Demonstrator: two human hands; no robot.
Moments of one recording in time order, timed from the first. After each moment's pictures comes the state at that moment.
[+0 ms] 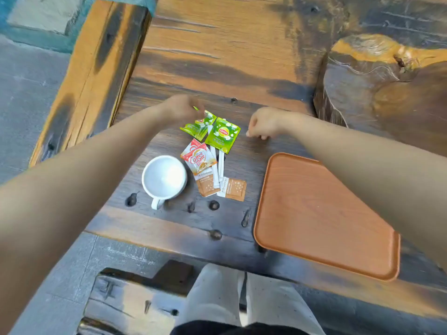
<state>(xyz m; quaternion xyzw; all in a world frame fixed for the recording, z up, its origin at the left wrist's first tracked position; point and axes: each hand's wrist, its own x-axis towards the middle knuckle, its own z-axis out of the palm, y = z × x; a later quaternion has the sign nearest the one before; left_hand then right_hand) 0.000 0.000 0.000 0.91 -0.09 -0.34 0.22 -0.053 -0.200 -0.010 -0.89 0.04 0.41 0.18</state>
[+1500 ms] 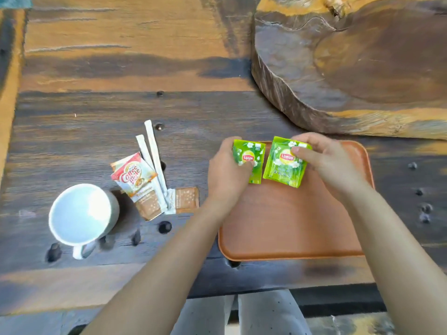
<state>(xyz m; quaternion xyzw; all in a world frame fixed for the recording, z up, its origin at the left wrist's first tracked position) -0.170 -0.156 -0.055 0.85 -0.04 -0.28 0.44 -0.244 -0.311 -0.027 -0.72 0.34 0.04 0.60</state>
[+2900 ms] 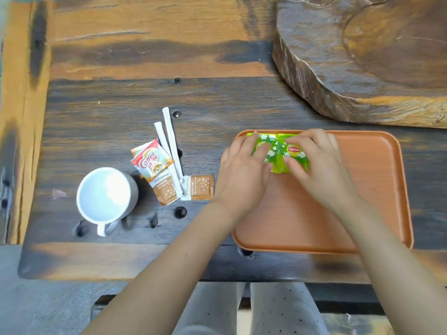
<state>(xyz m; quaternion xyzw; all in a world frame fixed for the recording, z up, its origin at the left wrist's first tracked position) -0.187 -0.135 -0.049 0.91 -0.31 -0.18 0.20 -0.254 -0.279 -0.053 -0.94 0.18 0.03 0.27</state>
